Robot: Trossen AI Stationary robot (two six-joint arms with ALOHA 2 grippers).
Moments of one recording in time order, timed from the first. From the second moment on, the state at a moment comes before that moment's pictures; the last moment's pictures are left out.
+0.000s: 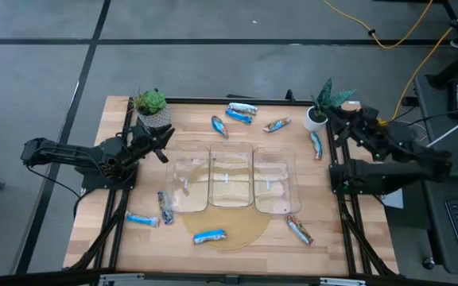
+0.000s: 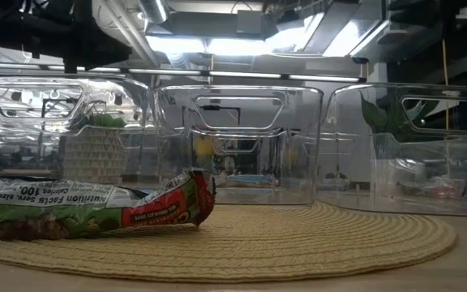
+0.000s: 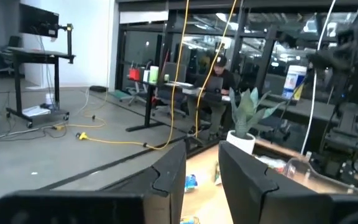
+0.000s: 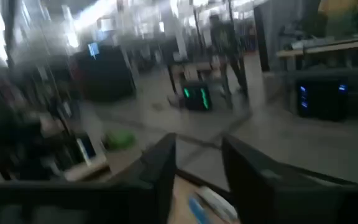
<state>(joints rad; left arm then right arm) -0.02 0.41 0.15 0.39 -0.71 -0.09 -0.03 0.30 0.68 -0.33 0.68 0.18</state>
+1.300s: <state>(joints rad) -0.02 0.58 0.20 0.39 -0.63 -0.22 -0.73 1.48 1.35 -1.08 -0.13 -0.69</state>
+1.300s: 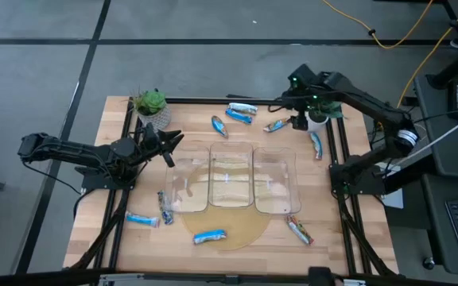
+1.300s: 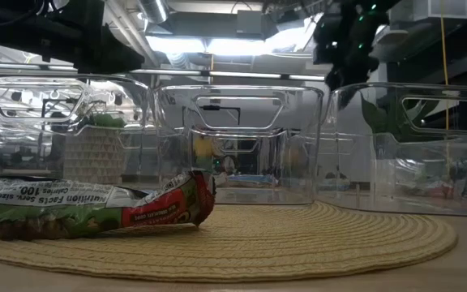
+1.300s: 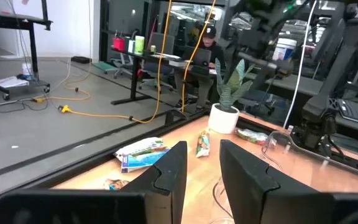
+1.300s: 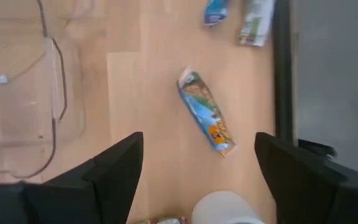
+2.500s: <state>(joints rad) -0.02 0.58 0.20 0.39 -0.64 -0.23 -0.78 2.00 1.35 -0.88 -0.08 -0.67</state>
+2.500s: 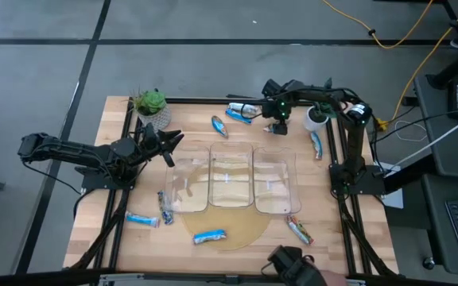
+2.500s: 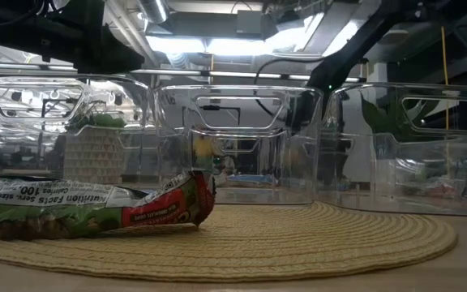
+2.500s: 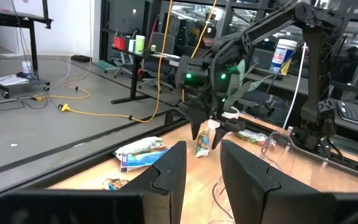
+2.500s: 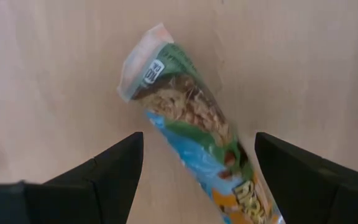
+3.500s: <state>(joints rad) -0.02 0.58 0.20 0.39 -0.64 -0.22 -0.78 2.01 1.35 -0.87 -0.08 -0.60</state>
